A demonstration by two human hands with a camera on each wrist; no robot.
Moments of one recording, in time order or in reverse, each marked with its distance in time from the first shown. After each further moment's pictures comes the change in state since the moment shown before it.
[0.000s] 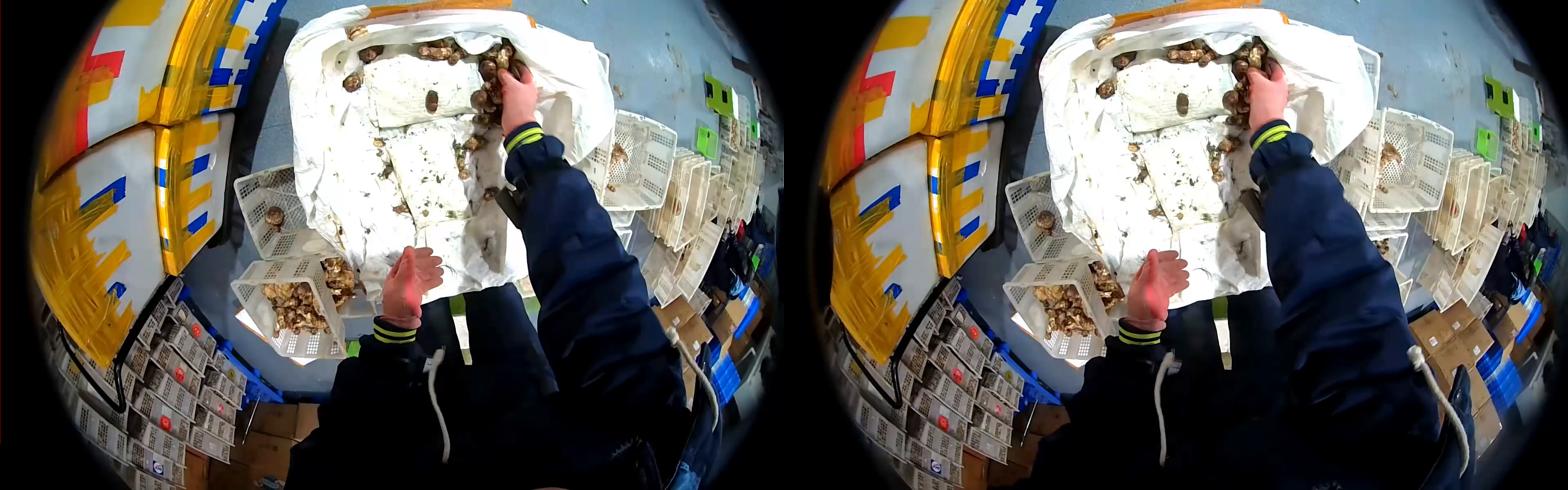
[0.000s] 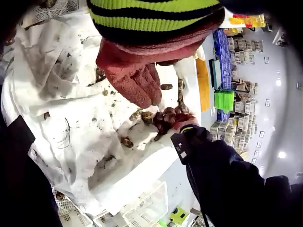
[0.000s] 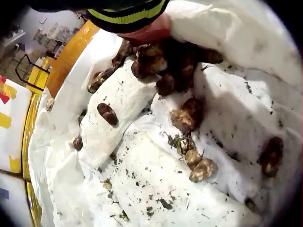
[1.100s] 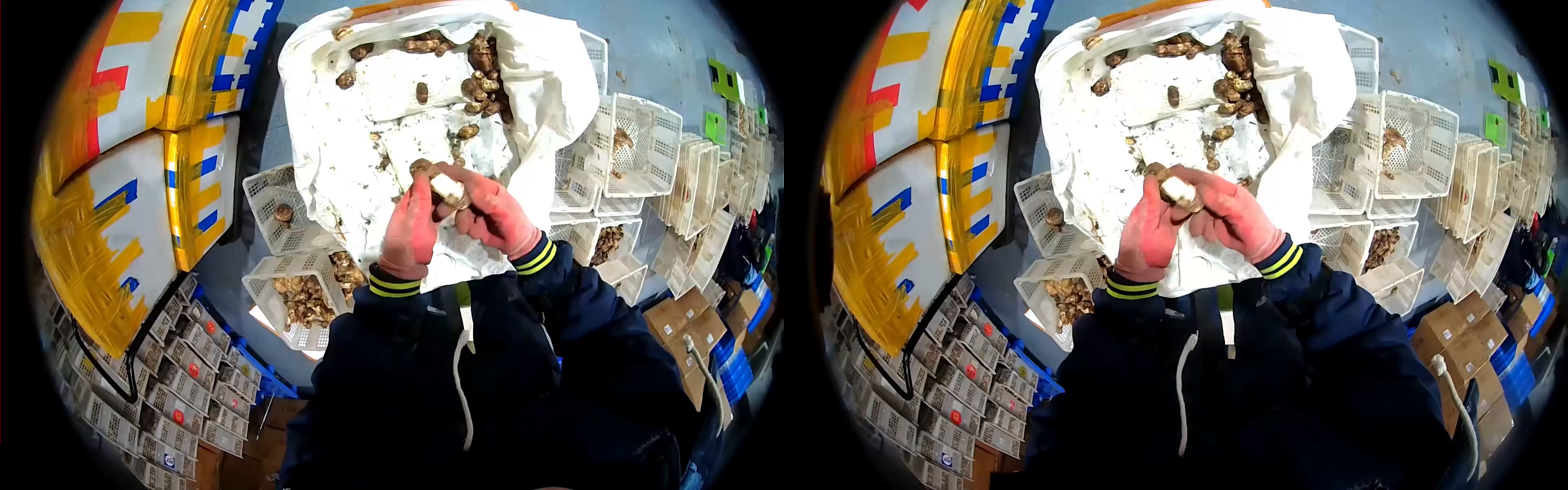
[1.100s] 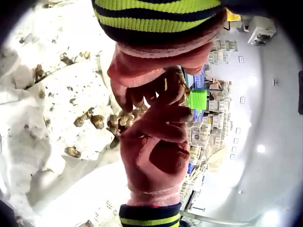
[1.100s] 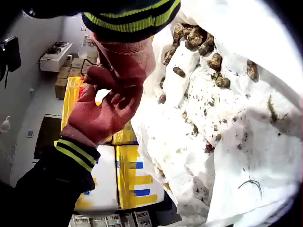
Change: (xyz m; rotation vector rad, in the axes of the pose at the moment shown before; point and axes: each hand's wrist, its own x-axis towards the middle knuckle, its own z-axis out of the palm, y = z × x) left_hand 0.040 0.049 0.073 0.029 -0.444 0.164; right_hand -0.206 -0.092 -0.057 0.413 -0.867 0.632
